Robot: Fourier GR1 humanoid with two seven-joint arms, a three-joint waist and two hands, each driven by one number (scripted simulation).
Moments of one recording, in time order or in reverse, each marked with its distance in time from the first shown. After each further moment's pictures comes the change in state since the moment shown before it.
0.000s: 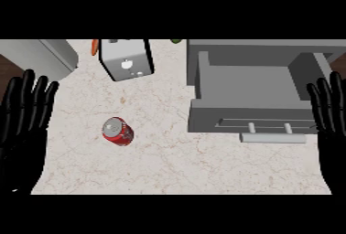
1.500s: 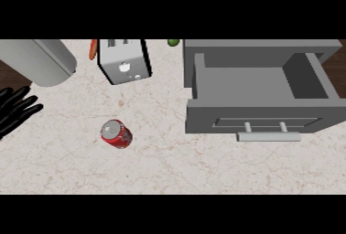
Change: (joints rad) left arm 0.004 0.486 0.254 0.247 0.792 -0.634 0.317; right arm 0.302 -0.035 -0.283 -0.033 -0.224 0.120 0.092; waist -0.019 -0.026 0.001
